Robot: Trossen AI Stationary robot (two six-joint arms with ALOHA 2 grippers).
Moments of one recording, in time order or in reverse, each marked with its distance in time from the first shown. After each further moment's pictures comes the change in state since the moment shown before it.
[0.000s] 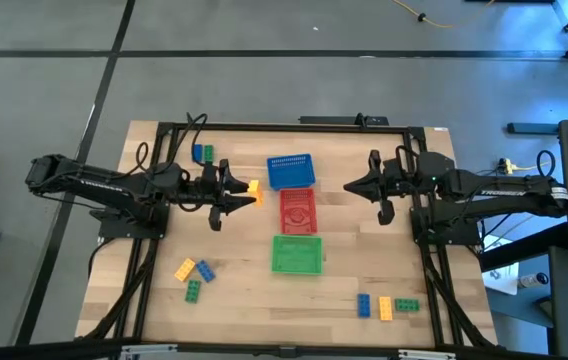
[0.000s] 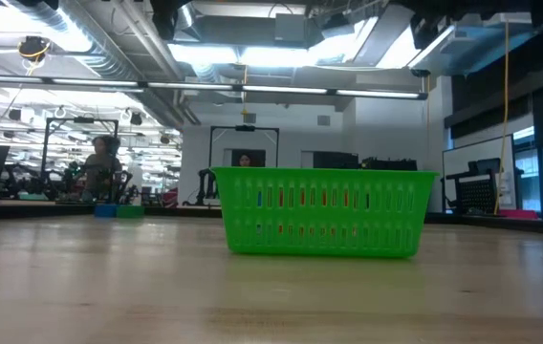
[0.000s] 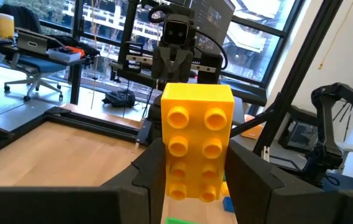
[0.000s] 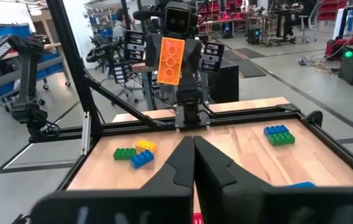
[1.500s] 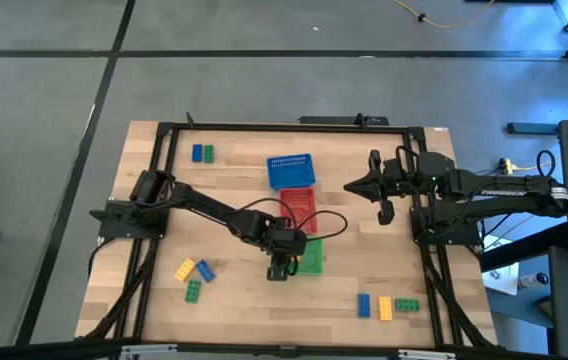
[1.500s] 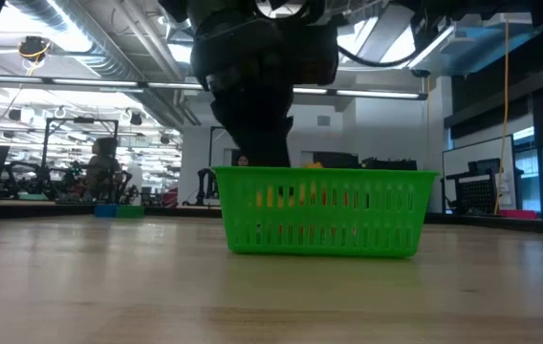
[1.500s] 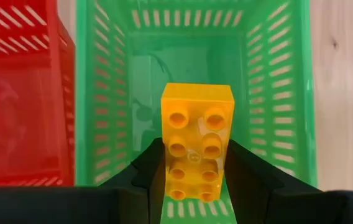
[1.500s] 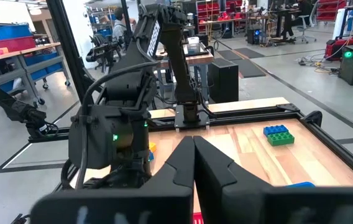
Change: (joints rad) left arm -0.161 1.062 0.837 -0.945 0.040 0.096; right arm 0.000 -0.001 0.000 -0.002 -0.004 -0.003
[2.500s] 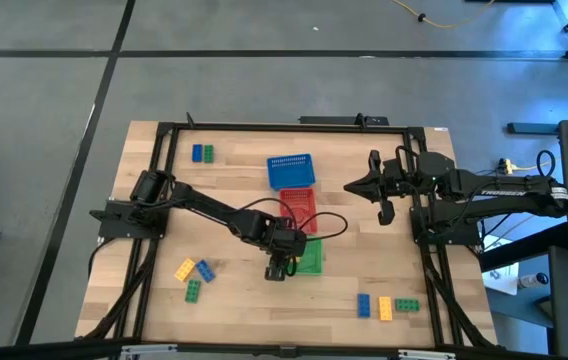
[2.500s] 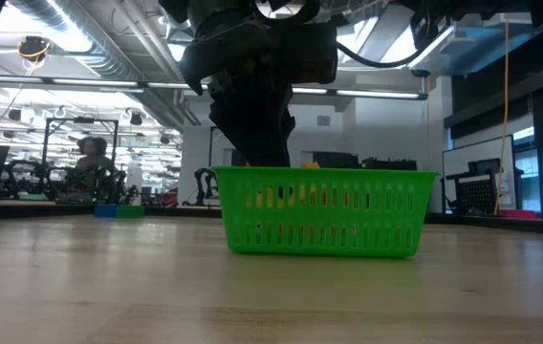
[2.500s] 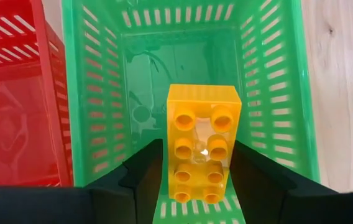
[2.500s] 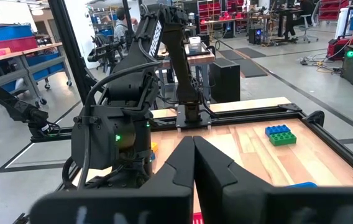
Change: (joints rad) left arm 0.001 0.000 0.000 -0.005 0.012 0.063; right arm 0.000 0.000 0.000 0.001 -0.002 0.003
